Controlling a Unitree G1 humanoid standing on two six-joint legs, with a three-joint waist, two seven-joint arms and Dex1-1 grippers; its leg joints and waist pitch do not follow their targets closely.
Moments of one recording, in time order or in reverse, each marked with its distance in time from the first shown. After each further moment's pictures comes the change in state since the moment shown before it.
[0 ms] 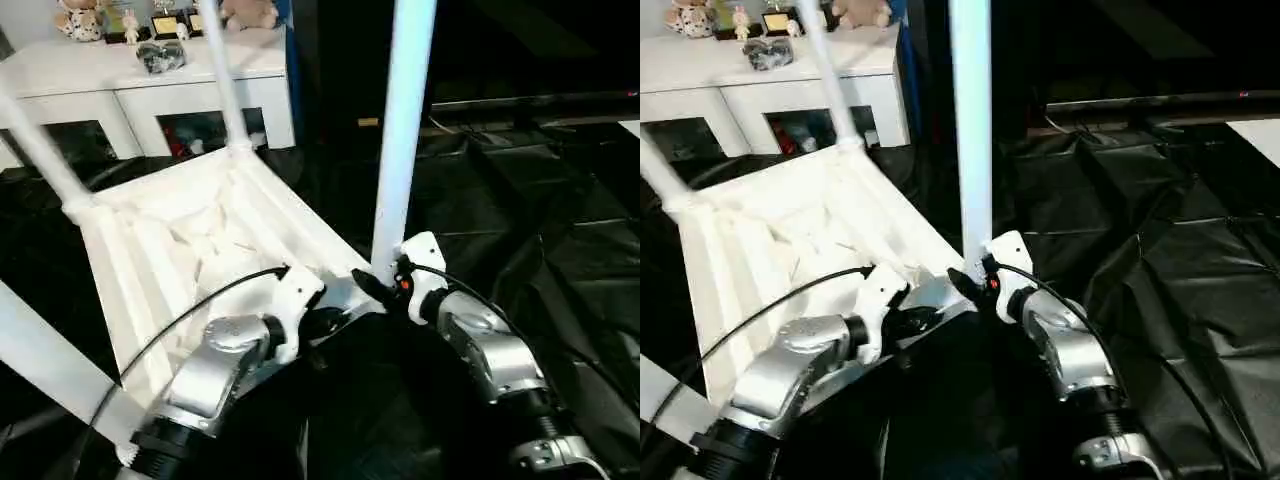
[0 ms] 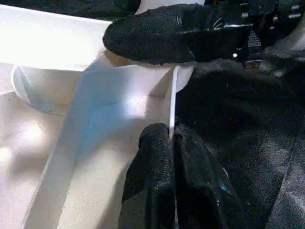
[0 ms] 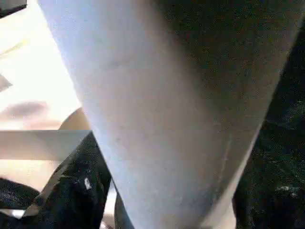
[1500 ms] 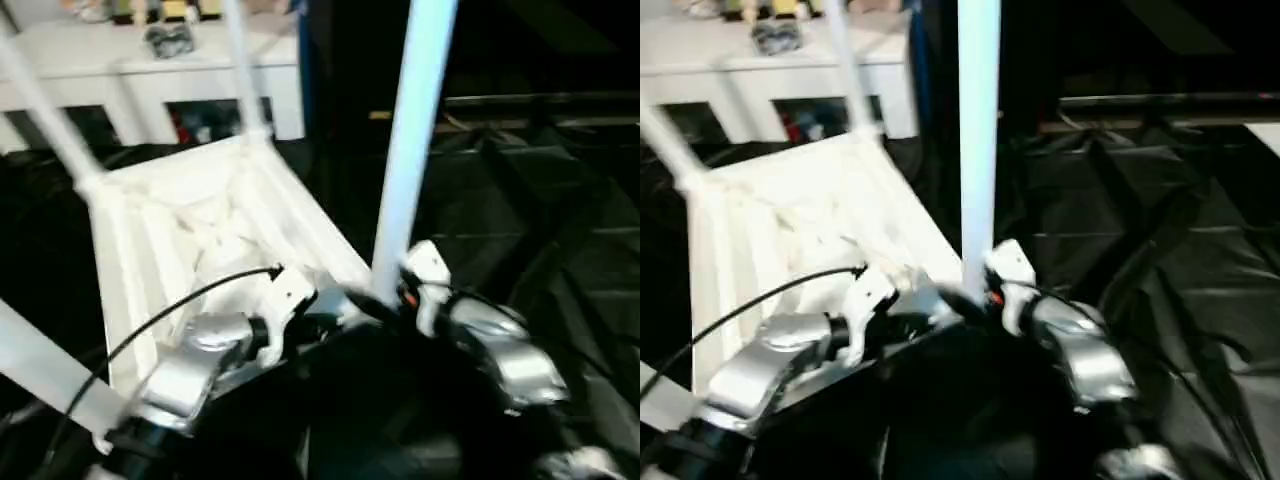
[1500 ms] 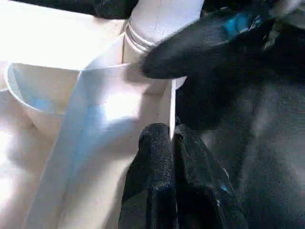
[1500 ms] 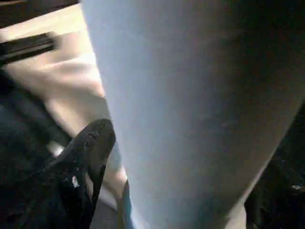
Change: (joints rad) left arm 0.008 0.173 -0.036 -0.063 -0.071 -0.022 -0.231; right arm 0.078 -0.167 0.076 -0.122 0.085 -0.042 0.371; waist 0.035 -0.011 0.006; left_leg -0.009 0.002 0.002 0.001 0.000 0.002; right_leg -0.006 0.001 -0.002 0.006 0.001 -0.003
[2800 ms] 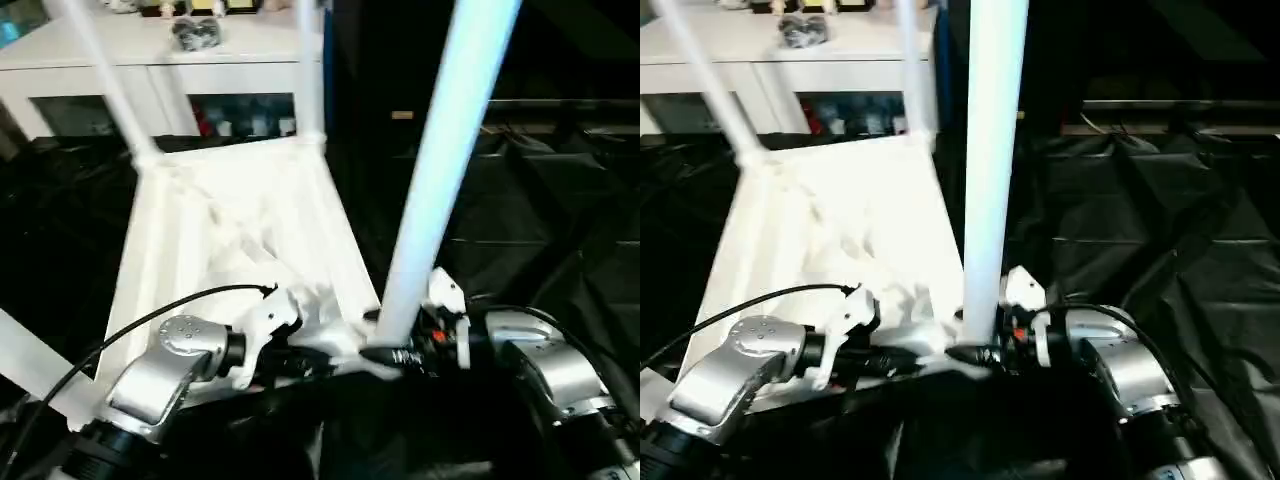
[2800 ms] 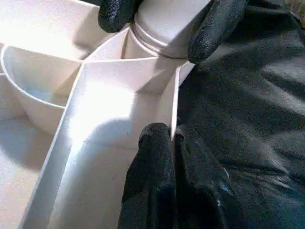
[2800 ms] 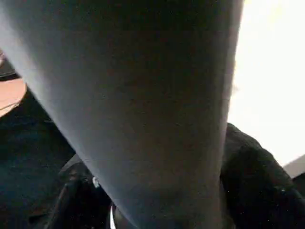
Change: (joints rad) left arm 0.016 0.117 -0.032 -0.018 -0.055 -0.007 -0.210; right arm 0.023 -0.115 0.066 -0.079 0.083 0.080 0.301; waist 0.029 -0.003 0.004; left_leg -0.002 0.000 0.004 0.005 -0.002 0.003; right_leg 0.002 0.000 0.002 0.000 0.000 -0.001
